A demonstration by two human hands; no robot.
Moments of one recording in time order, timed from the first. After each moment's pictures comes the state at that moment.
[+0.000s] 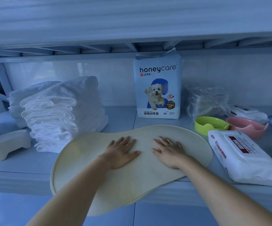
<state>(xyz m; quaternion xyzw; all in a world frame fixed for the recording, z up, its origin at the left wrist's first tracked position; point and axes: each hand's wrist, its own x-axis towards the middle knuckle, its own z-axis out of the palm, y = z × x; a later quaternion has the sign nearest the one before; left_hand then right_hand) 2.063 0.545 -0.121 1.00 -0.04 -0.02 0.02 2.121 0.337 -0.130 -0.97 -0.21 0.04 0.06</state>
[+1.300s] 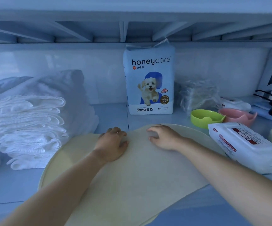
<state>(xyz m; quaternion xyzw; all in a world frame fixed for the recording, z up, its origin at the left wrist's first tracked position) 2.111 0.591 -0.116 0.98 -0.11 0.15 0.06 2.152 0.370 -0.104 -0.96 -0.22 -0.05 0.17</state>
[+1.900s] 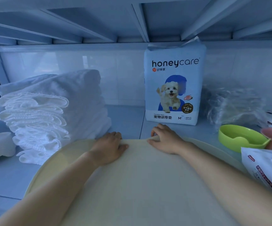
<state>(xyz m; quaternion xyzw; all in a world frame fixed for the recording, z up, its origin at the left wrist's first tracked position) 2.129 0.607 -0.114 0.99 0.01 0.11 -0.01 2.236 0.393 -0.112 -0.93 -0.34 -0.06 0.15</state>
